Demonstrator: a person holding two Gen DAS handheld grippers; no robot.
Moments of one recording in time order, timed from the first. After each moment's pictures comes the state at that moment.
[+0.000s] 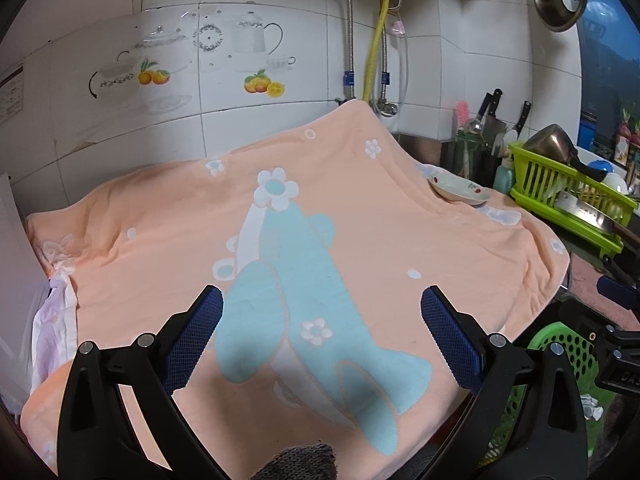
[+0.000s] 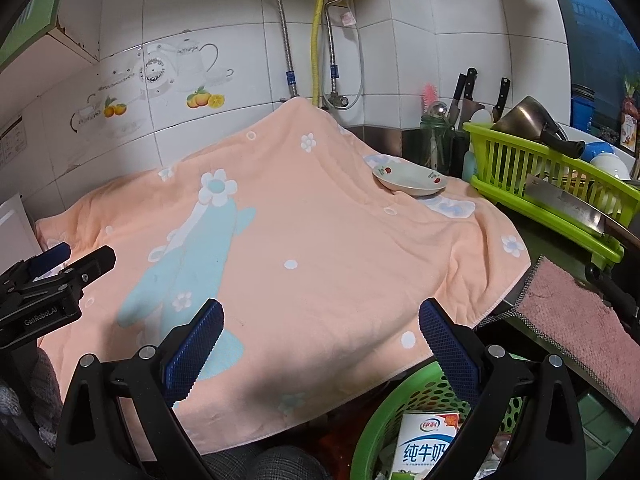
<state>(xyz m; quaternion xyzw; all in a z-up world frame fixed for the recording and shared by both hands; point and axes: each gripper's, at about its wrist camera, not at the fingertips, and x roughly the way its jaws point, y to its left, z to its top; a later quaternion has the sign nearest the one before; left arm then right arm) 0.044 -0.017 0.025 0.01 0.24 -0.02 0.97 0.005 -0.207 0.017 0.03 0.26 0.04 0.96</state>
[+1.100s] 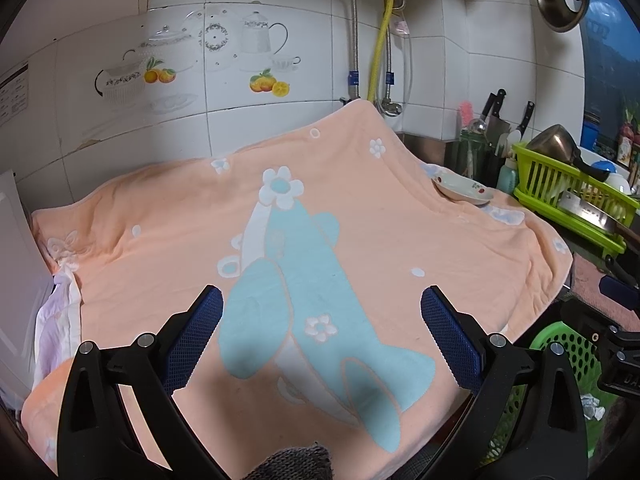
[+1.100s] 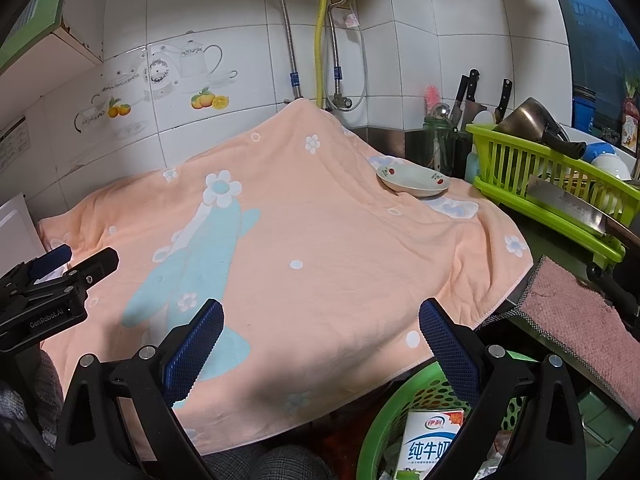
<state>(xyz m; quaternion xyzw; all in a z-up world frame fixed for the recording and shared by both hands) 0.041 -0.015 0.023 0.01 0.24 -0.02 0.97 0.002 -0.196 0.020 0.03 0.26 0.04 0.96</state>
